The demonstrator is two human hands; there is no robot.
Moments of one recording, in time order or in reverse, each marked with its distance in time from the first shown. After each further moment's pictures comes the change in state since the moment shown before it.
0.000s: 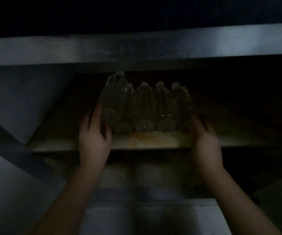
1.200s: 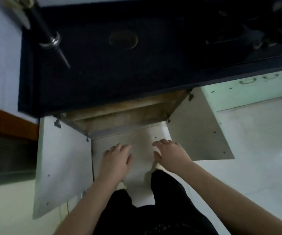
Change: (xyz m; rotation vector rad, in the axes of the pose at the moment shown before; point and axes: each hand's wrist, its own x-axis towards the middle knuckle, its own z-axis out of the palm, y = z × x) left_hand 0.002 0.298 -0.386 0.210 -1.131 0.146; right_hand -0.121 -0.212 -0.485 -0.270 -0.947 0.024
